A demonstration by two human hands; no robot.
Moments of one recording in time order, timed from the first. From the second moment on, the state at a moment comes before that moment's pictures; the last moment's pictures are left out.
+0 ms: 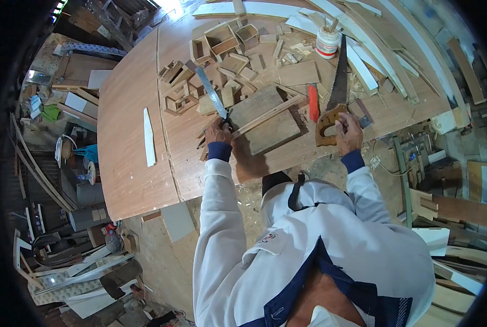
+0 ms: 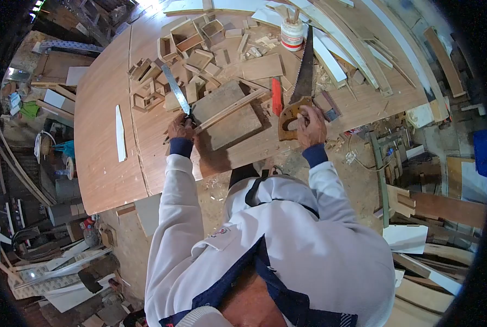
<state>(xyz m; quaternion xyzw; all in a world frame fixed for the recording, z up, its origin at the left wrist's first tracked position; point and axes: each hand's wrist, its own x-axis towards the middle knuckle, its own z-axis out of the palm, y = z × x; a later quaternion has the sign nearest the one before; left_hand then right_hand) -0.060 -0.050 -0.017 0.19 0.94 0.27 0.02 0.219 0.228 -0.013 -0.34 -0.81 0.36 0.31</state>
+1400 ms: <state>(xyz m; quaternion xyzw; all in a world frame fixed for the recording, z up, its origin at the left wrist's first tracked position) -0.006 -0.003 0.008 0.36 0.90 0.22 -0.10 0.227 0.228 -0.021 -0.49 -0.73 0.37 0.30</state>
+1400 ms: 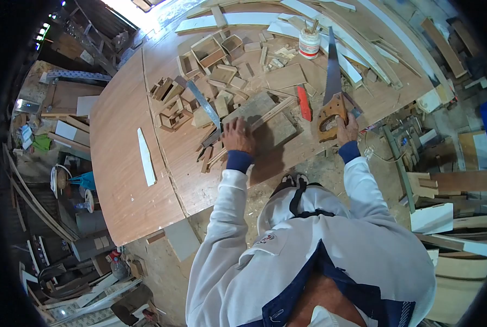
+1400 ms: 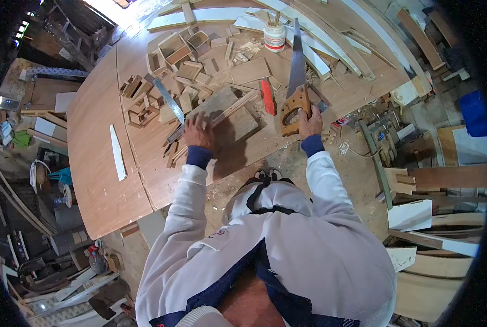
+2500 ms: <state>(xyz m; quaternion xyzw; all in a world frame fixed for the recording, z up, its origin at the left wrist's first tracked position) 0.020 0.046 -0.037 0.38 0.88 0.27 -0.03 0.297 0.085 0.006 -0.41 -0.64 0.59 0.27</state>
